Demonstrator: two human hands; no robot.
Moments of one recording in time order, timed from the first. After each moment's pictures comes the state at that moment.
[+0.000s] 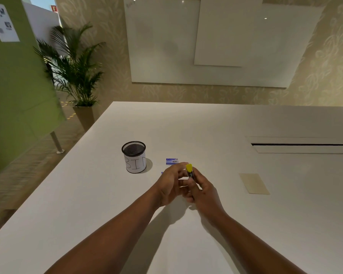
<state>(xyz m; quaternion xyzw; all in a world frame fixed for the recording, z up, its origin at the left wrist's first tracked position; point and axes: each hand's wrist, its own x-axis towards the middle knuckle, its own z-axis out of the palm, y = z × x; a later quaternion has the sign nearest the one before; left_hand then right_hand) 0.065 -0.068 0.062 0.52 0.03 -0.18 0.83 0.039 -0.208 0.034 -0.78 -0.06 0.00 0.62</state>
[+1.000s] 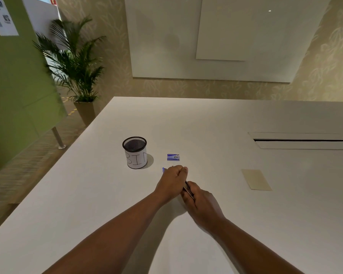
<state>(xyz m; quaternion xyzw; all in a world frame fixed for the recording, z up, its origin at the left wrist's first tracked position) 0.068 -0.068 0.034 0.85 -0.01 0.02 0.52 0.029 -0.212 0.000 -0.91 -0.16 -0.02 0.38</state>
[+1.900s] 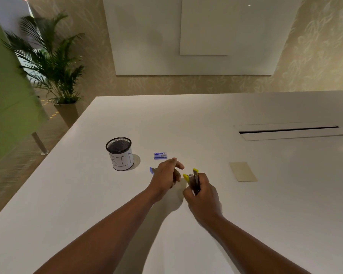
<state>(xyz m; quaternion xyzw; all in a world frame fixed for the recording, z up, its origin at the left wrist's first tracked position) 0.088 -0.085 0.032 0.74 0.02 -0.06 0.67 0.024 -0.226 0.008 -0.88 0.05 -0.11 0.45</state>
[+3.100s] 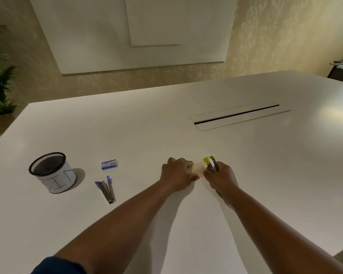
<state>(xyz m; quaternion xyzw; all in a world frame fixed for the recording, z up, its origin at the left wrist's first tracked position) 0.149 -0.259 0.000 0.95 -0.23 -0.03 0.20 0.087 -0.423 -0.008 -0.81 0.25 -0.07 0.52</state>
